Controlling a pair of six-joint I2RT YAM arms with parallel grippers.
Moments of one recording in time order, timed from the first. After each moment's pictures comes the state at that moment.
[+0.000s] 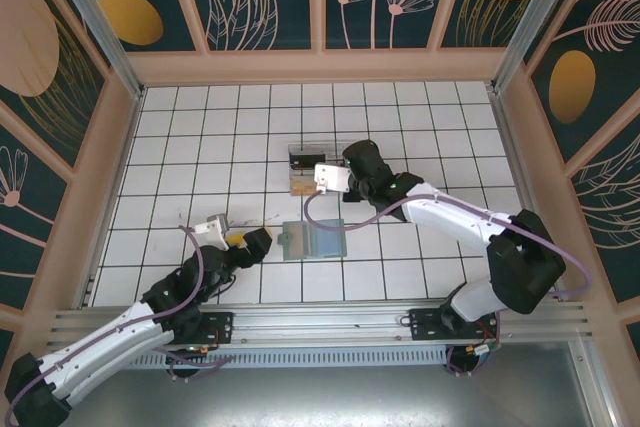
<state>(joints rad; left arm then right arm) -0.86 0.34 0.04 -0.09 -0.30 -0.95 0.76 1.46 0.95 -0.22 0.18 -0.97</state>
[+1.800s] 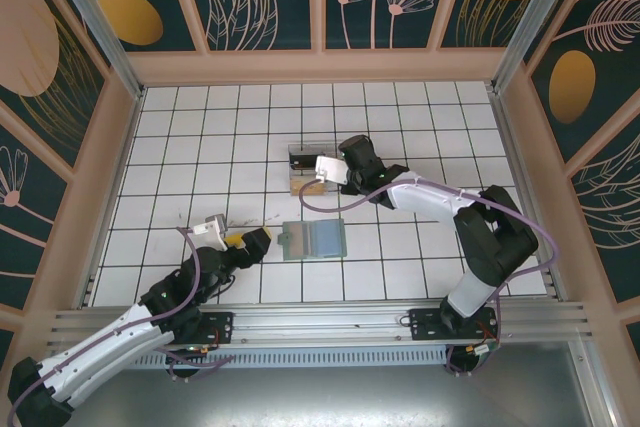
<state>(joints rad) -0.86 0.28 0.04 -0.12 -0.30 -0.95 0.69 1.65 1.01 -0.13 0.22 -0.92</state>
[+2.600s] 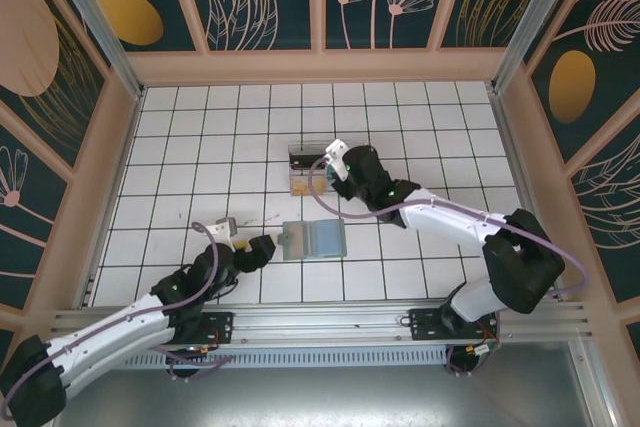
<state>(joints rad) -0.86 0.56 0.04 -0.03 -0.24 -0.97 0.80 1.46 0.87 -0.04 0.25 -0.16</state>
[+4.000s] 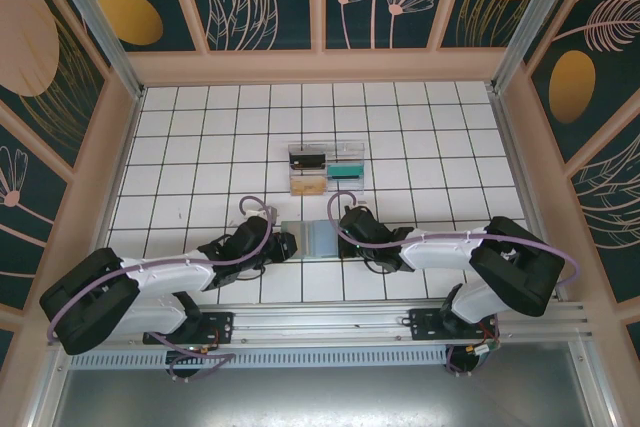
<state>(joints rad) -0.86 1.24 0.29 0.21 0.01 -0.97 0.97 1.44 0.51 0.03 0.13 0.77</state>
